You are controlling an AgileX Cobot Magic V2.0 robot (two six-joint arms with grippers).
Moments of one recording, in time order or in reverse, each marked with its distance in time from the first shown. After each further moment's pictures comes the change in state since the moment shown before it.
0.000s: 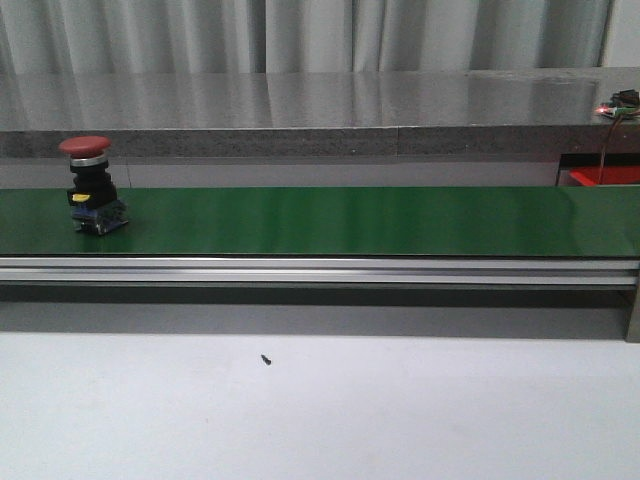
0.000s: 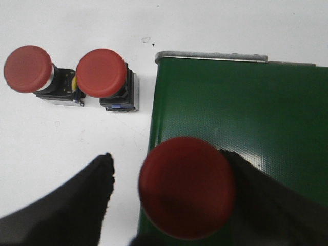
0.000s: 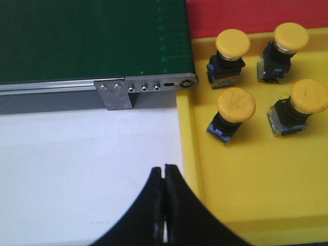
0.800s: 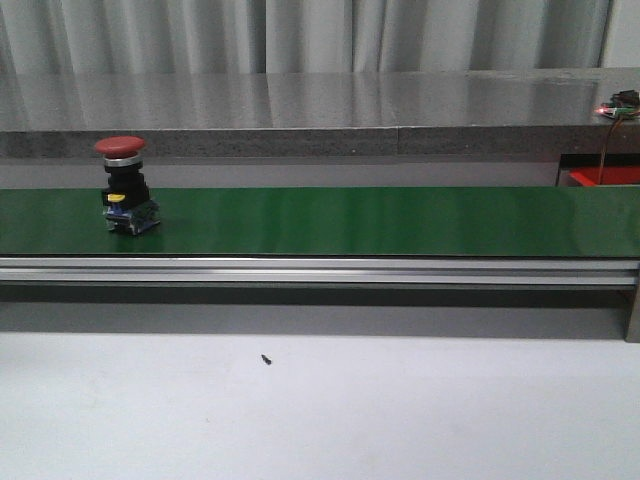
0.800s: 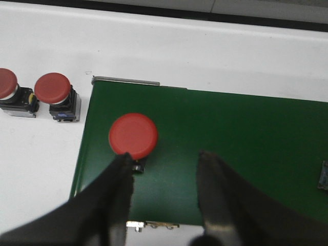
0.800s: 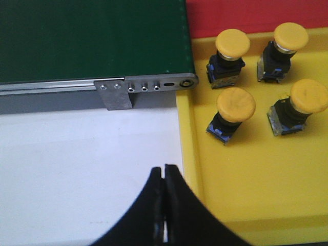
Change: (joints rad) left arm 0.000 -0.367 0.143 -0.319 0.097 0.149; right arm 0.000 0.000 0.000 0.000 0.000 0.000
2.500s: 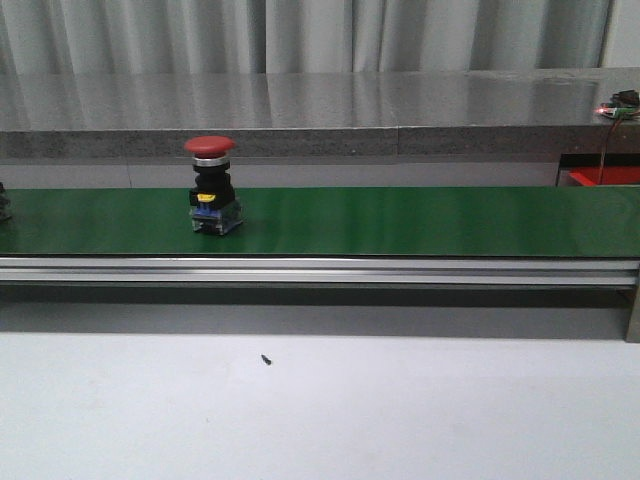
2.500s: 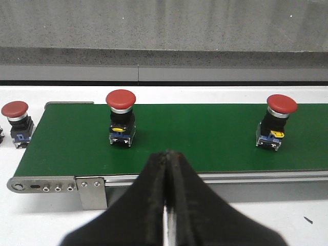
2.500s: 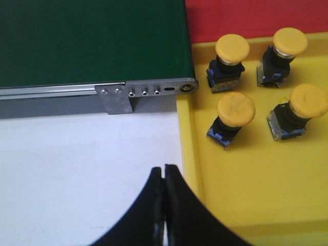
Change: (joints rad) left arm -0.249 -0.956 0.758 -0.093 -0.347 0.010; right arm 0.000 0.000 0.000 -0.001 -0.014 0.000
